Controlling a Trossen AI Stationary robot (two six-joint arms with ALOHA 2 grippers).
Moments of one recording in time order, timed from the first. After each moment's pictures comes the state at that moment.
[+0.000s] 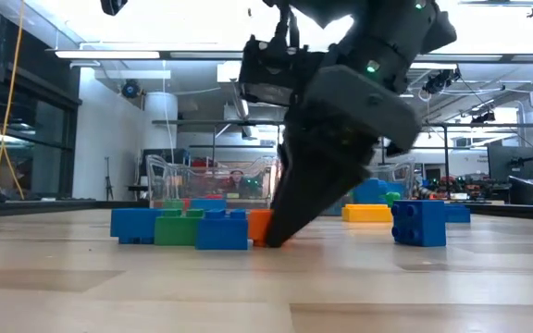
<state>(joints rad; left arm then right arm) -0.06 0.78 0.93 -0.34 -0.17 -0.54 0.35 2.07 1.31 -0.27 0.16 0.26</state>
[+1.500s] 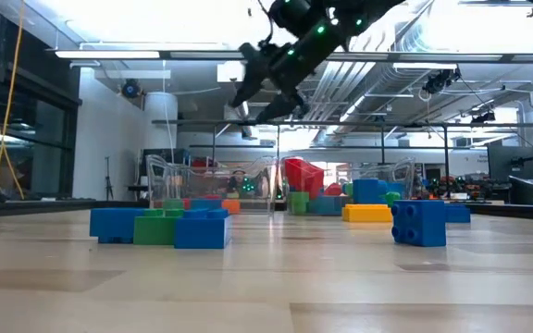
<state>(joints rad) -0.06 0.67 0.93 -0.01 -0.17 -0.43 -0.31 1.84 1.50 -0.26 0.09 0.36</state>
